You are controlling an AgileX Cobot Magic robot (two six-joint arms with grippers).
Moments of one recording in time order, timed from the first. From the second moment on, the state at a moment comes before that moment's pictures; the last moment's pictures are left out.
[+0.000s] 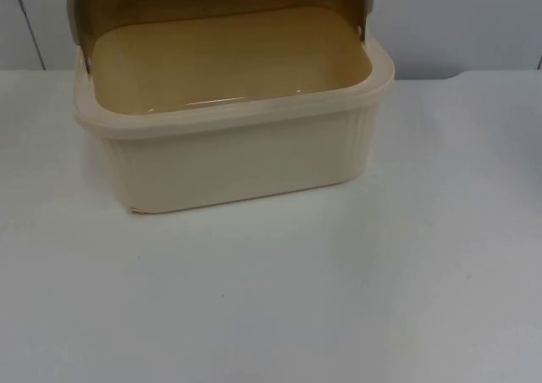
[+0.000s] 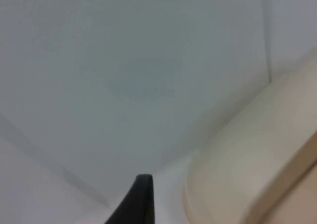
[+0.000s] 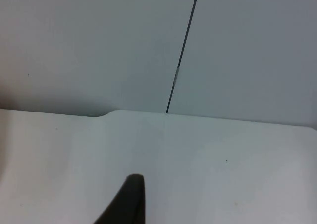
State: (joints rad) right arm 0.00 1.13 -1.33 -0.15 0.76 -0.04; left arm -0.25 1.53 -1.57 0.03 0.61 0.44
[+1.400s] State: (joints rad) right arm 0.00 1.13 -1.33 -0.15 0.76 -0.01; left arm -0.34 1.89 -1.69 -0.23 0.32 1.01
